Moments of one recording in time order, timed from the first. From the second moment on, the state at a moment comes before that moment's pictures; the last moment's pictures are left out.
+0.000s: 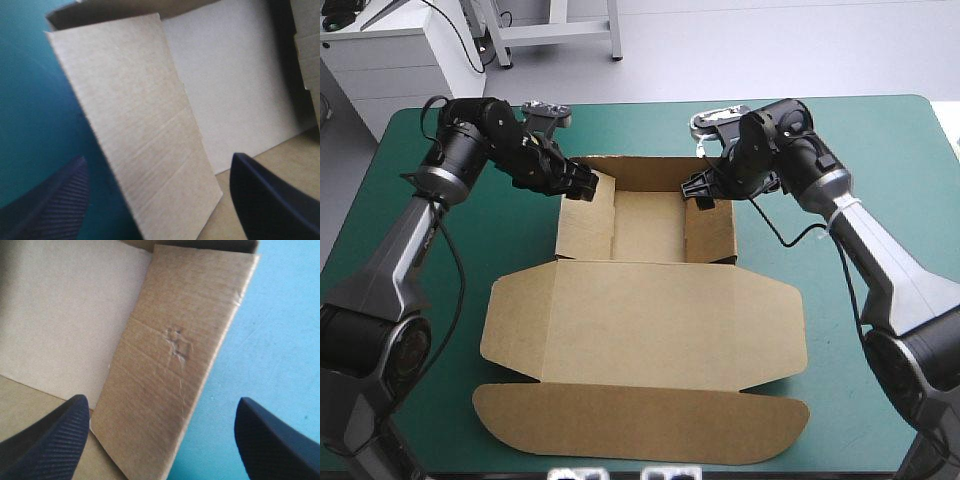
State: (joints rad) left arm -0.29 1.83 -1.86 -0.27 1.23 0.17; right arm 0.44 1.81 -1.87 -0.02 1.23 0.13
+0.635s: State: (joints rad) left arm -0.29 1.25 -1.71 -0.05 1.24 0.30; right arm 0.44 1.71 -1.88 -0.04 1.25 0.11
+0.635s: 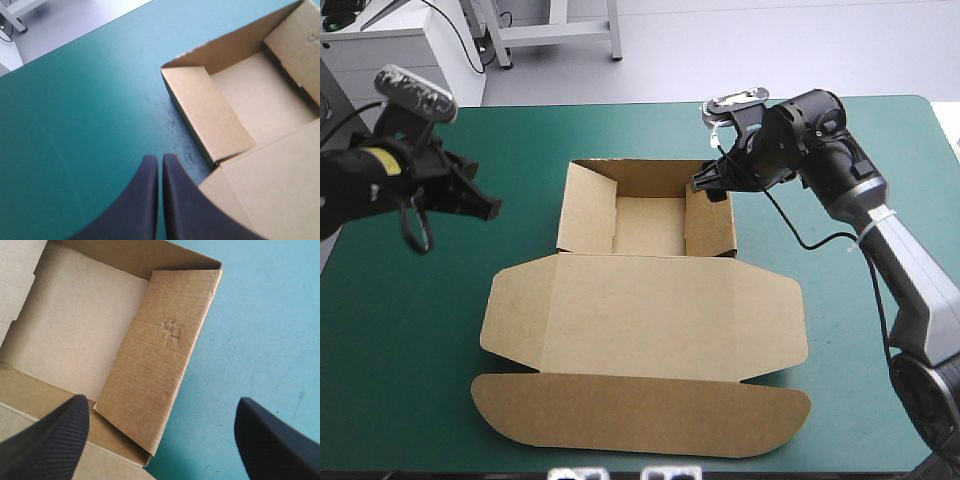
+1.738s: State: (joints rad) left arm -0.29 0.43 -0.65 0.02 1.24 0.04; right arm 0.42 1.98 -1.87 0.00 1.22 0.15
